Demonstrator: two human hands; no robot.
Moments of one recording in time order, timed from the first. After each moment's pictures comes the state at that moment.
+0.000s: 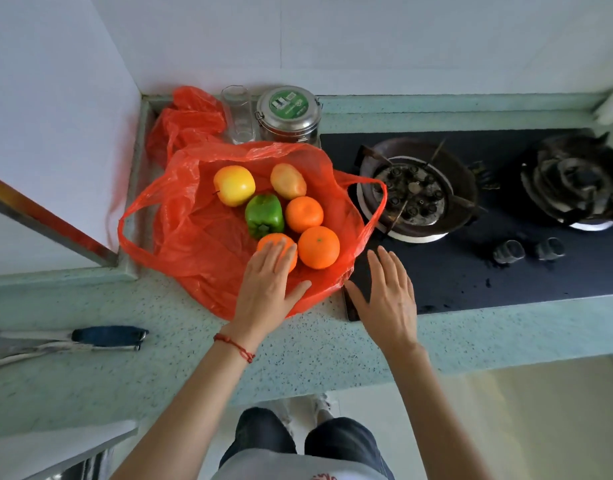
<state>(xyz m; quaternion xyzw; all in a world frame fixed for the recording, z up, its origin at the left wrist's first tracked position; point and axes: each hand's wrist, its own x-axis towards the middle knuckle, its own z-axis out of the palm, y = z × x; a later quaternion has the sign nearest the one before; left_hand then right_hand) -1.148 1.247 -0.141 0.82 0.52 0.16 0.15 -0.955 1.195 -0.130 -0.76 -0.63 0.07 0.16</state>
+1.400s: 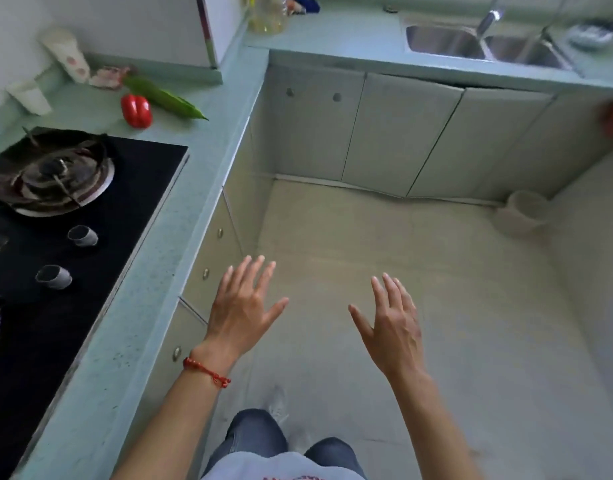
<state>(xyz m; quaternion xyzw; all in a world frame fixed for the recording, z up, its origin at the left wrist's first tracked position) -0.766 0.949 -0.091 0.99 -0.07 0.01 0.09 -0.776 0.717 -0.107 -0.99 -0.01 -0.06 0.13</state>
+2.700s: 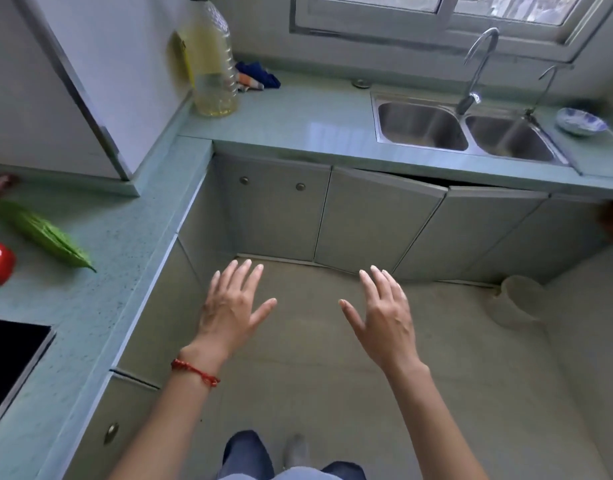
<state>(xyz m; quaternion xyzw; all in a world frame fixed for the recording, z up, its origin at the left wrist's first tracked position) -0.298 0.865 -0.078 0.99 -0.06 0.02 0.12 -0.305 0.627 -0.080 -0.99 -0.03 -0.12 0.11</state>
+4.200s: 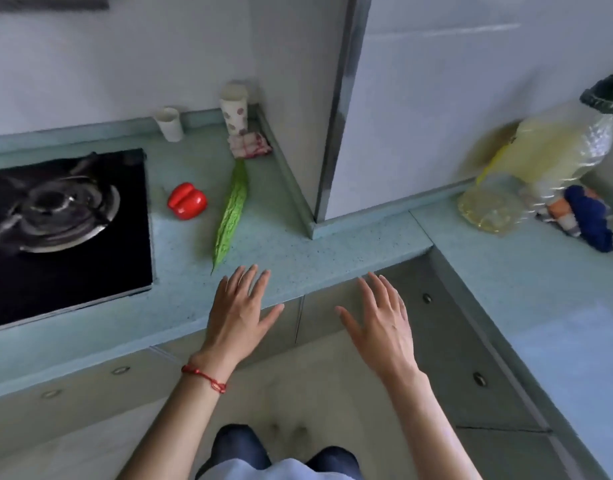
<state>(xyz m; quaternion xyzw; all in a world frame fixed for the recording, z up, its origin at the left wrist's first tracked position) -0.127 0.984 -0.088 0.87 0.47 0.05 0.11 0.070 0.875 -0.086 -0.83 -0.54 0.00 0.14</state>
